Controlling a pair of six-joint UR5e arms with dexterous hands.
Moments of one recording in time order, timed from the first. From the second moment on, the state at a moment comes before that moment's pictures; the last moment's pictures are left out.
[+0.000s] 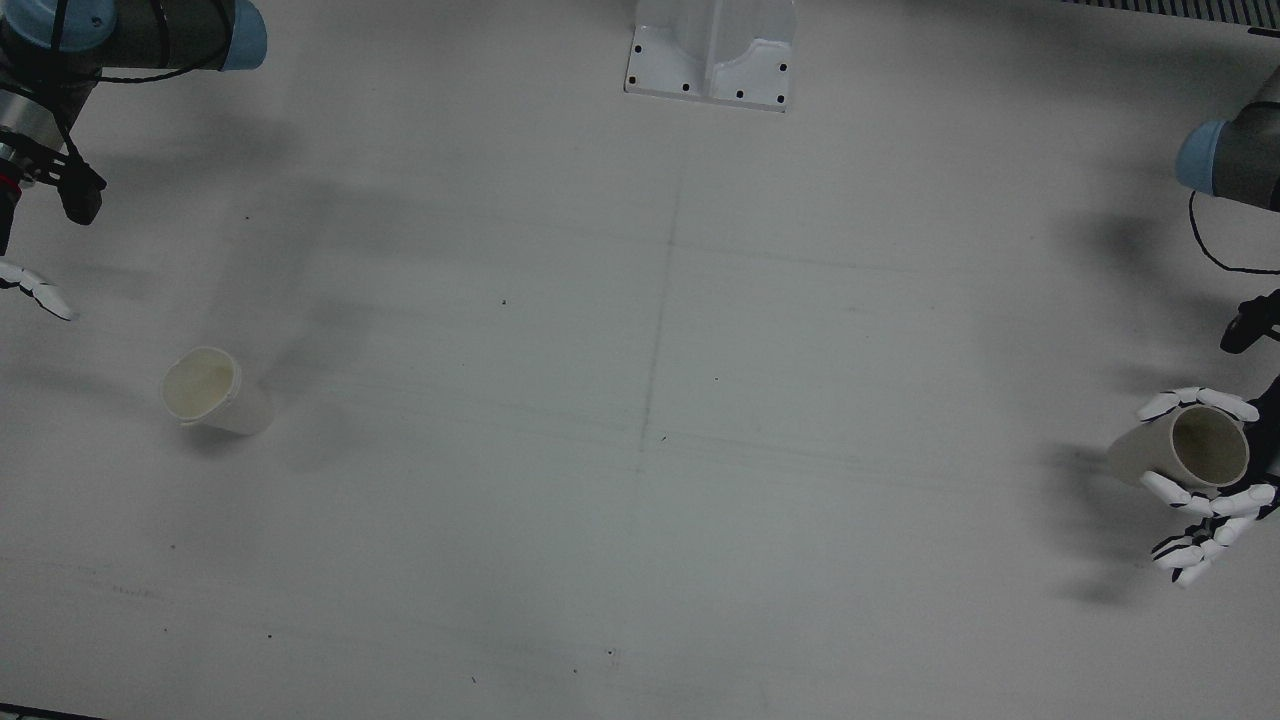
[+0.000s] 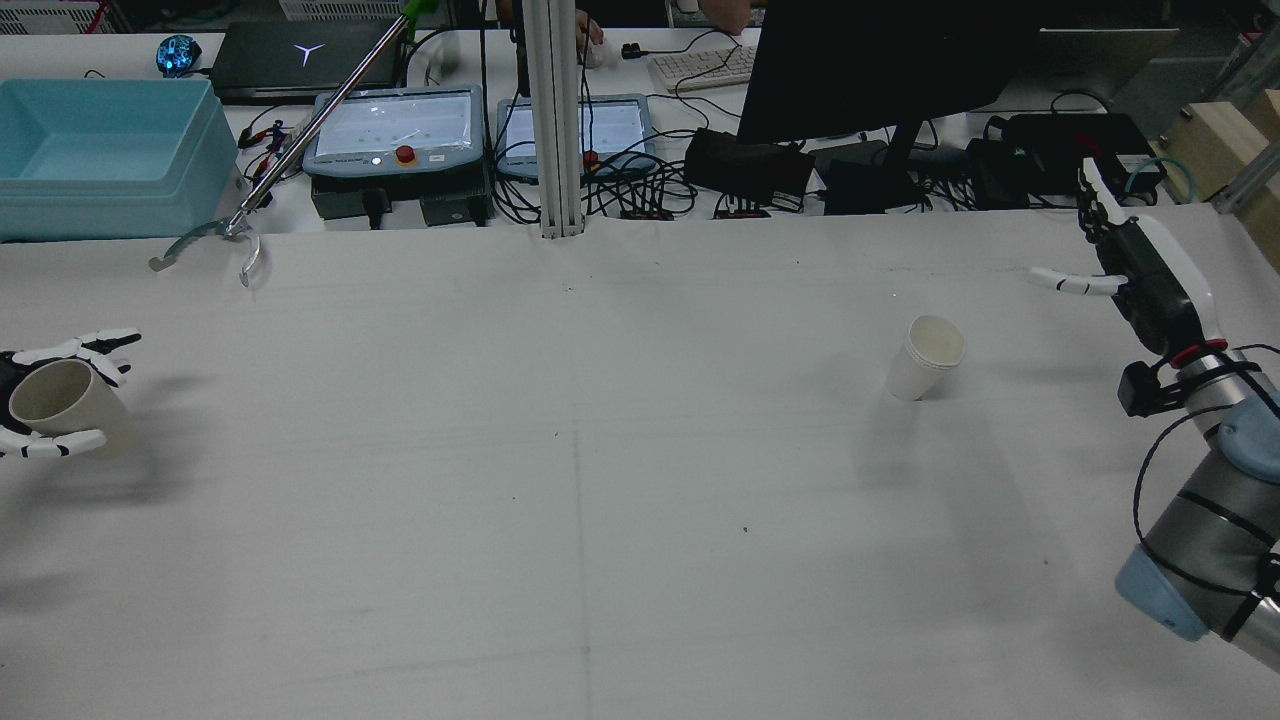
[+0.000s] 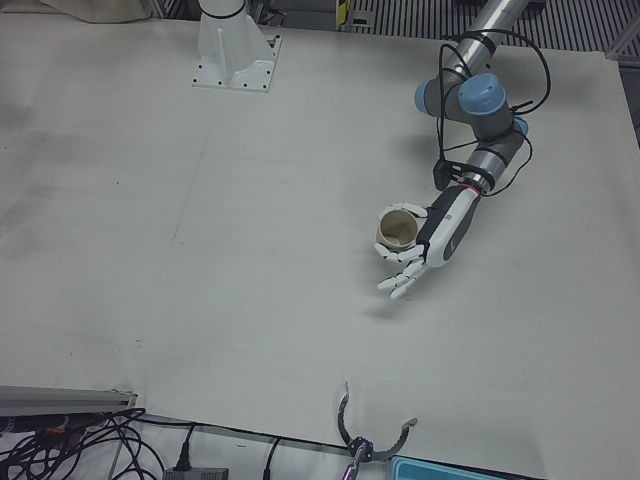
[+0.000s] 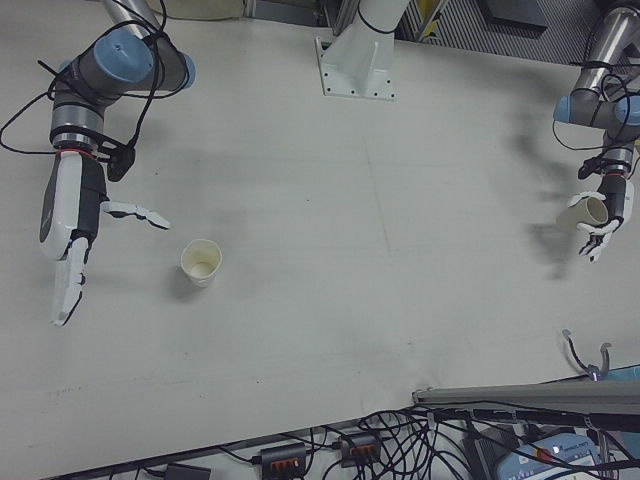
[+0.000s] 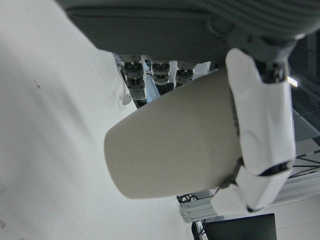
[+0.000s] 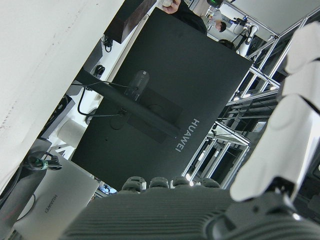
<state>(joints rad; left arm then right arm) -0.89 -1.49 -1.65 -0.22 1.34 0.43 0.92 -1.54 1.65 -3.18 -0.90 -0.57</state>
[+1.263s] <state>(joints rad) -0.89 -1.43 -1.67 -0.23 1.34 0.40 0.65 -1.51 1.59 -3.15 -0.63 -0.45</state>
